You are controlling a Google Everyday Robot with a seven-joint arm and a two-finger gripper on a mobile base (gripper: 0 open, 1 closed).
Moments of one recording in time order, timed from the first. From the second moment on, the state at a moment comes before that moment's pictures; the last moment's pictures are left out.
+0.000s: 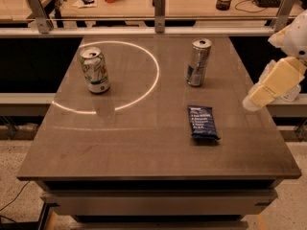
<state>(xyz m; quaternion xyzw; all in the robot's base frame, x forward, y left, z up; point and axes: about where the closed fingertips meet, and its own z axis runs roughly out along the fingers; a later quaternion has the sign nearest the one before) 0.475 -0.221 0.969 -0.49 0.83 0.03 0.26</state>
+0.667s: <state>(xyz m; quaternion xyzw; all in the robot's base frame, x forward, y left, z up) 0.515 -0.216 0.952 -0.41 0.82 0.10 0.40</state>
